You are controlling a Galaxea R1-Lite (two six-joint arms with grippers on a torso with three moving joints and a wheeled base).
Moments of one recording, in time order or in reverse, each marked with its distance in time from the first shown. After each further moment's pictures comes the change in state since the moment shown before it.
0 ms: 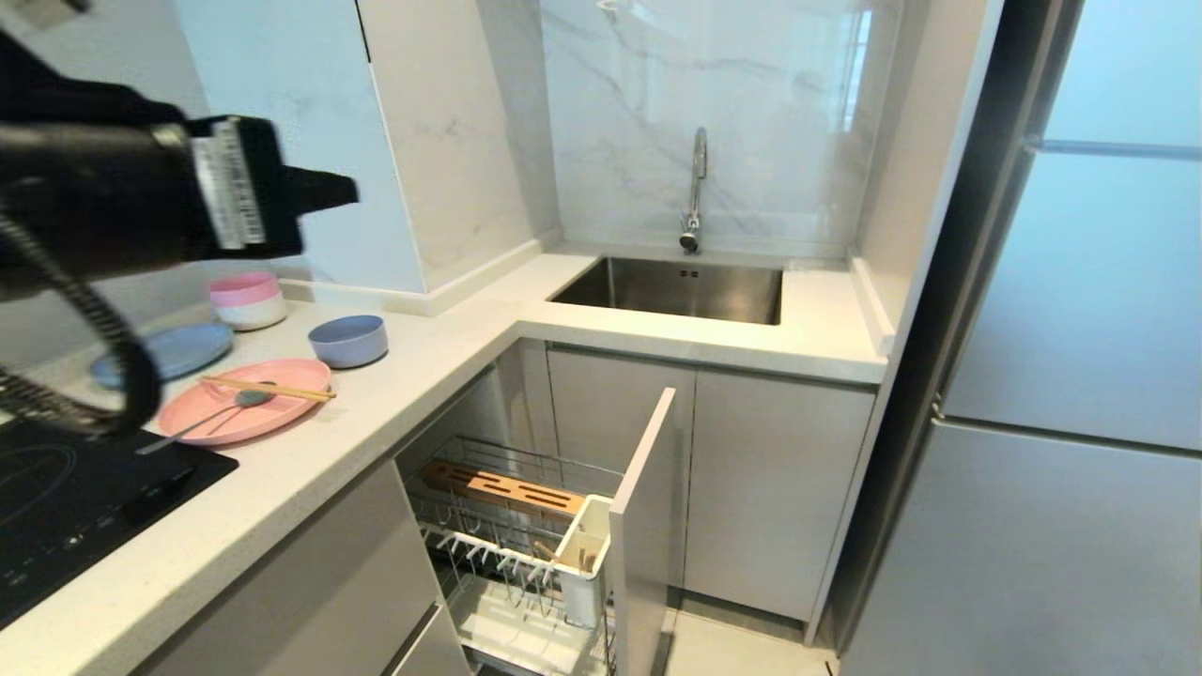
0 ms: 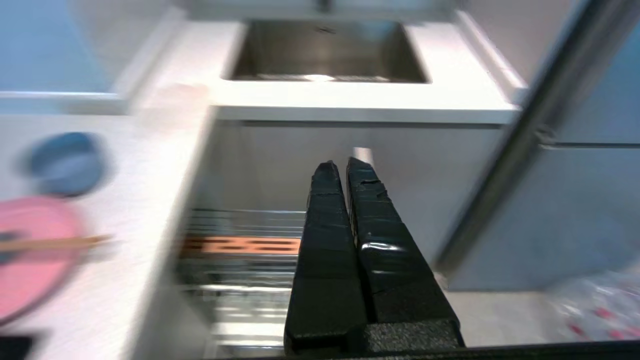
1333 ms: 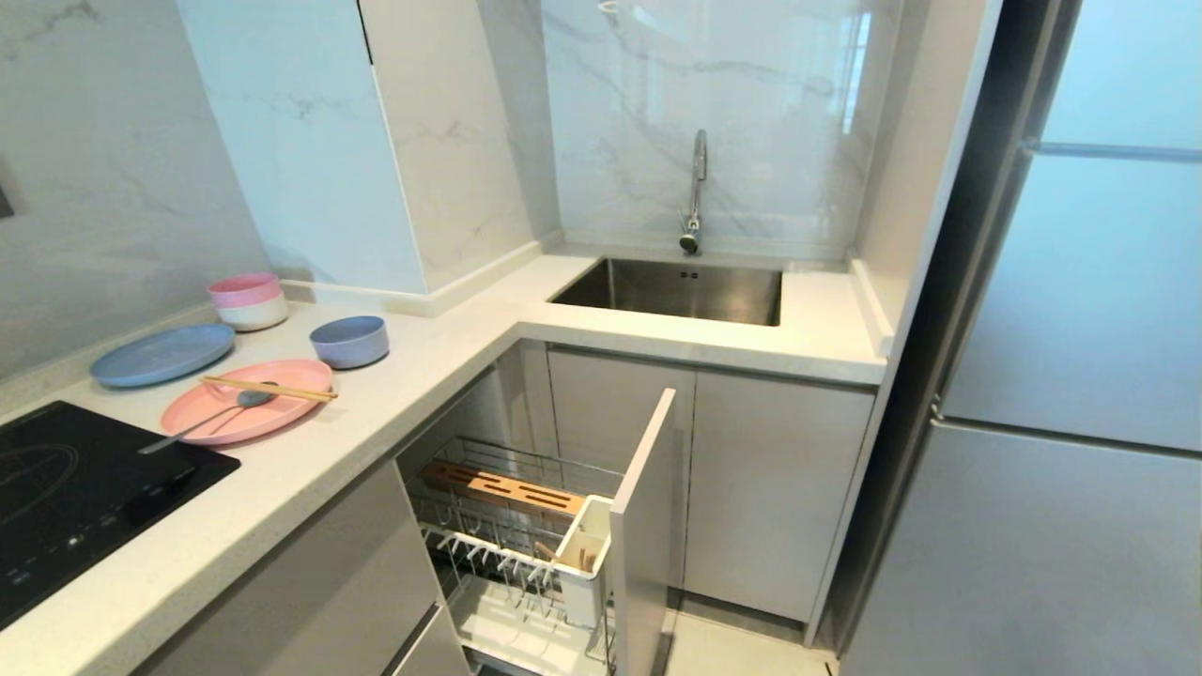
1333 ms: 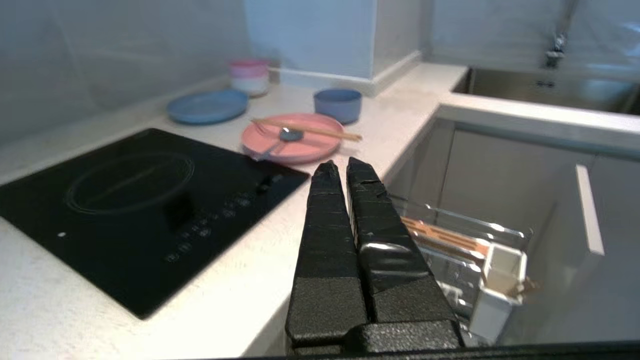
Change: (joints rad) left arm 0.523 -0.981 0.763 -0.035 0.012 0.140; right arm 0.000 0.000 0.000 0.000 0.000 0.000
